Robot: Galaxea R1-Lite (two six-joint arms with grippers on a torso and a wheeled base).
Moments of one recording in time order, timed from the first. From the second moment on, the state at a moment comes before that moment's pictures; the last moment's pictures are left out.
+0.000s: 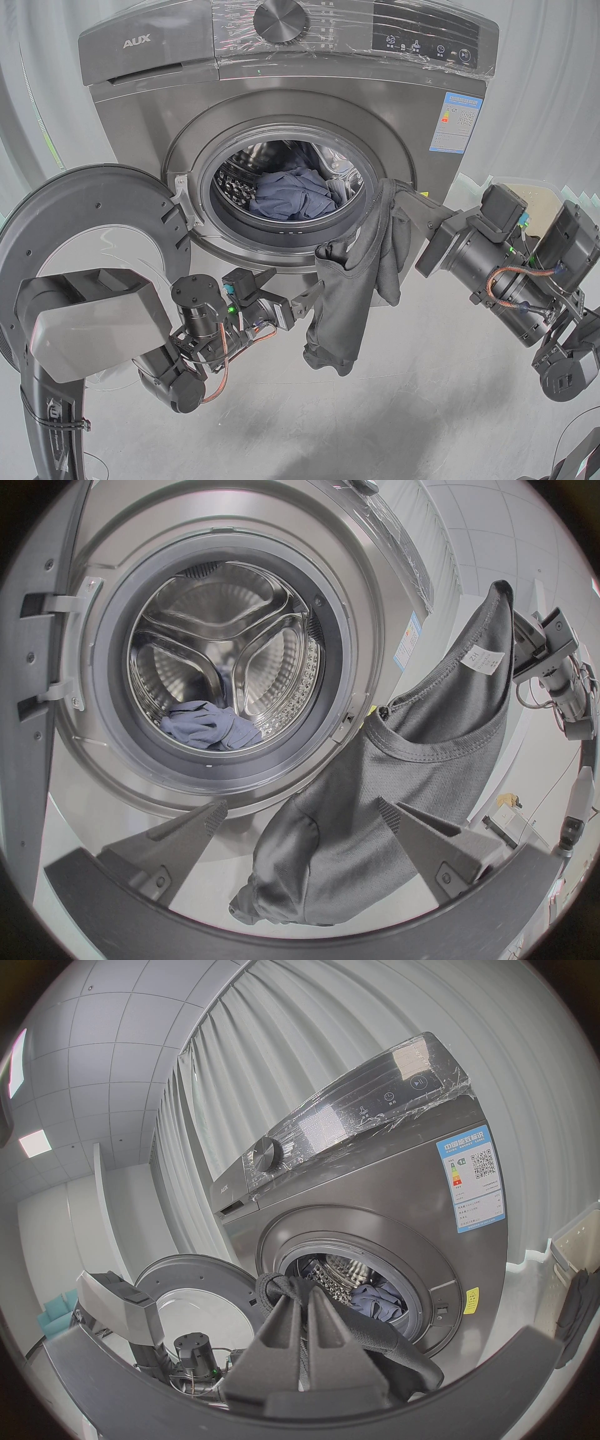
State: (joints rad) left arm -0.53 2.29 -0.81 -1.55 -0.14 -0.19; right arm 0.68 1.67 -0.65 -1.35 -0.01 0.13
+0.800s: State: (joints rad) left arm -0.58 2.32 -0.86 -1.55 -0.23 -0.19; right arm 0.69 1.71 -0.64 -1.35 -0.01 0.13
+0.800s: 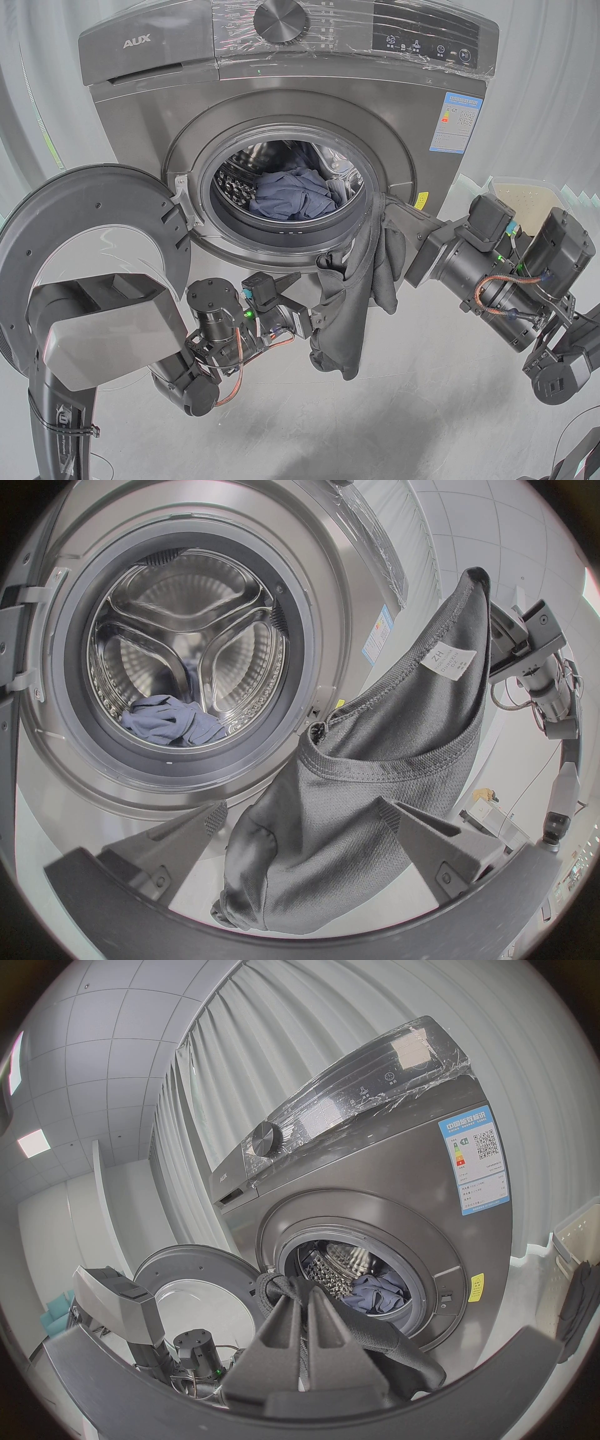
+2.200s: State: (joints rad) left arm -0.54 2.31 -0.91 -1.55 -0.14 -0.19; right arm 0.68 1.72 -0.62 -1.36 -0.01 0.14
